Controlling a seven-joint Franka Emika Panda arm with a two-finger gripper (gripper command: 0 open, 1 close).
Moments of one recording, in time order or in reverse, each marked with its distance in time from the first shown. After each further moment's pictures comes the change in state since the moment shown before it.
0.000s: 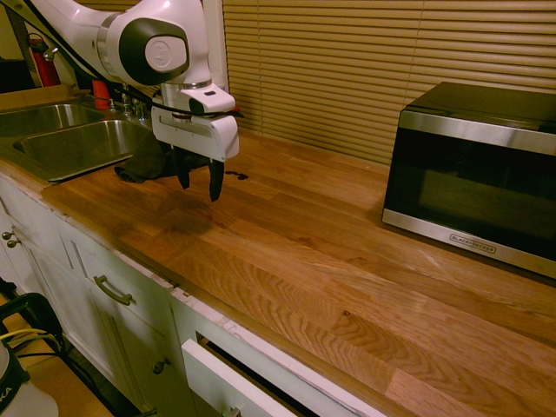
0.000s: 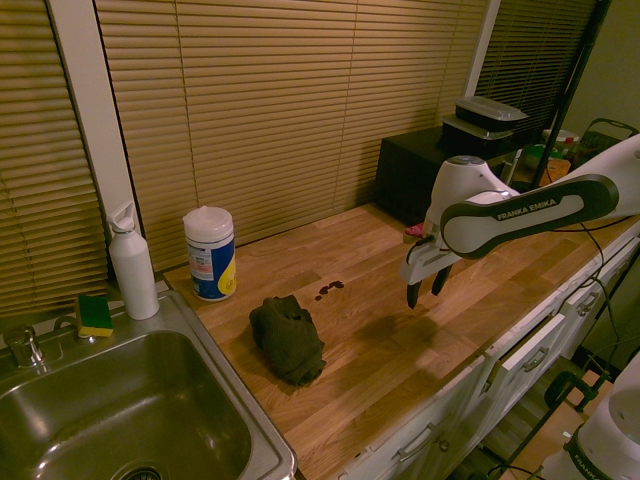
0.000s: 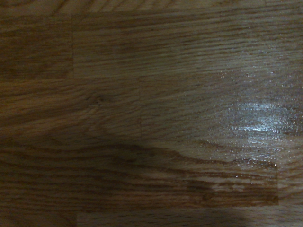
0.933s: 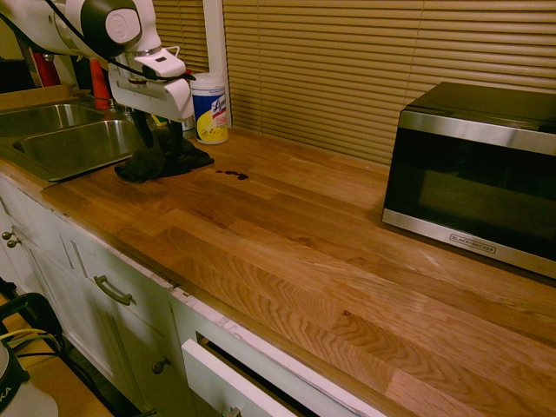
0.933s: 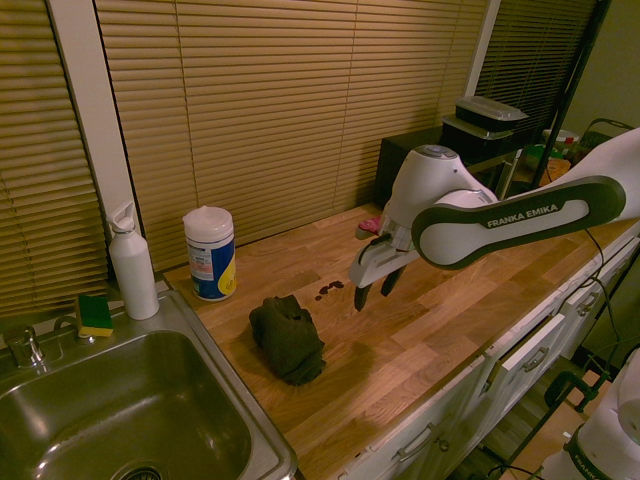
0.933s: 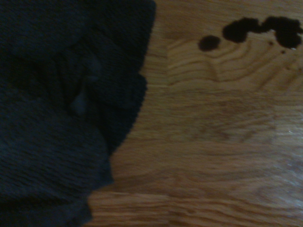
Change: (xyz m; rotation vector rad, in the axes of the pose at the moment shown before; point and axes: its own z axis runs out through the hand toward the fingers) arm -0.100 -0.114 -0.048 0.165 0.052 -0.089
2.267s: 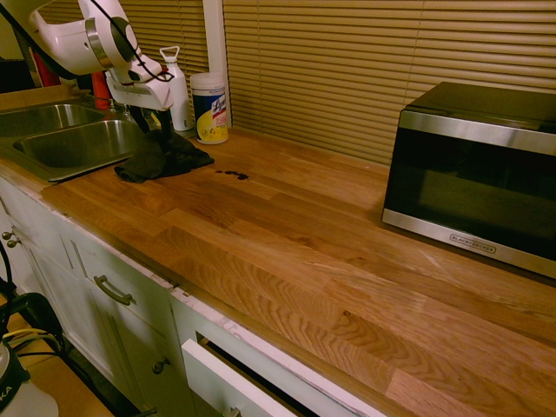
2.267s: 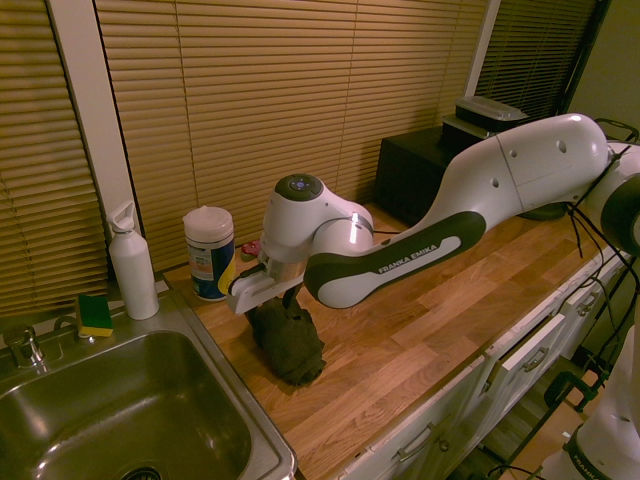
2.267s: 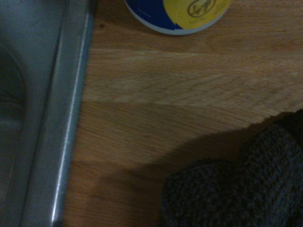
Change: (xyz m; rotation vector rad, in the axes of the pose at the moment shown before) arm -0.045 -0.189 0.074 0.002 0.141 0.004
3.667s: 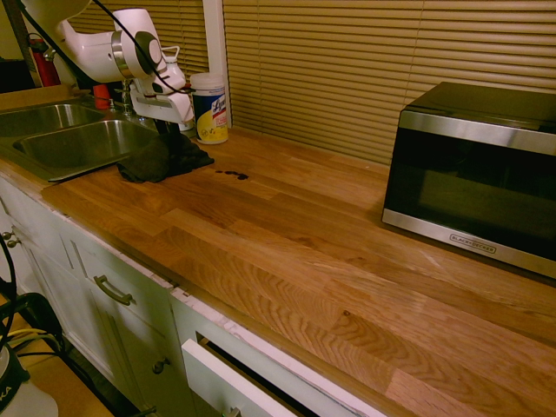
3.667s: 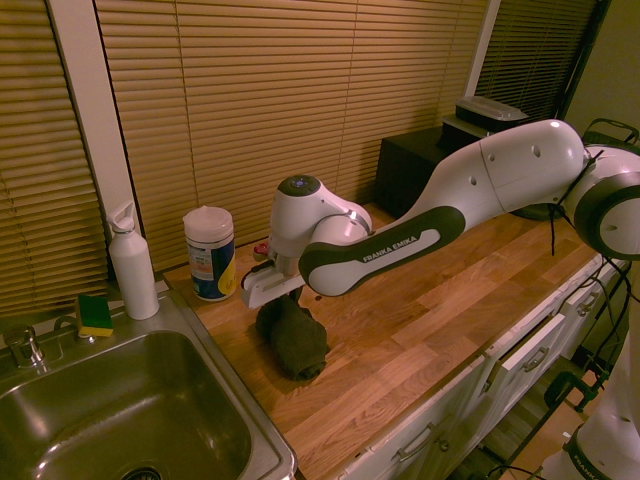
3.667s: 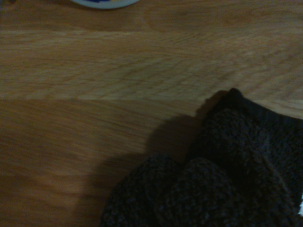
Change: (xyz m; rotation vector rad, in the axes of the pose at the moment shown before) arm 0.048 0.021 0.032 -0.082 -0.052 0.042
